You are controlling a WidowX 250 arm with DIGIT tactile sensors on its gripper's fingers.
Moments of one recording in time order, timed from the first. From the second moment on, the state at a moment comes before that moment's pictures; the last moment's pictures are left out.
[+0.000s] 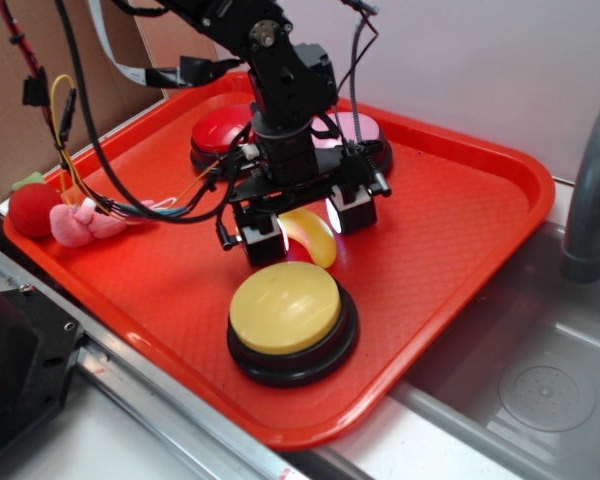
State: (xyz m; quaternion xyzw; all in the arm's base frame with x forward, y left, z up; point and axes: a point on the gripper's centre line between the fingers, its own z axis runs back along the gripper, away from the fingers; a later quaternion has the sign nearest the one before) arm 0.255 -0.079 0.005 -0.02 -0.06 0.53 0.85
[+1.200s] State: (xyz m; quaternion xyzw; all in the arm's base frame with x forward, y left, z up) arm 0.226 -0.036 0.144 0.00 0.02 0.13 0.99
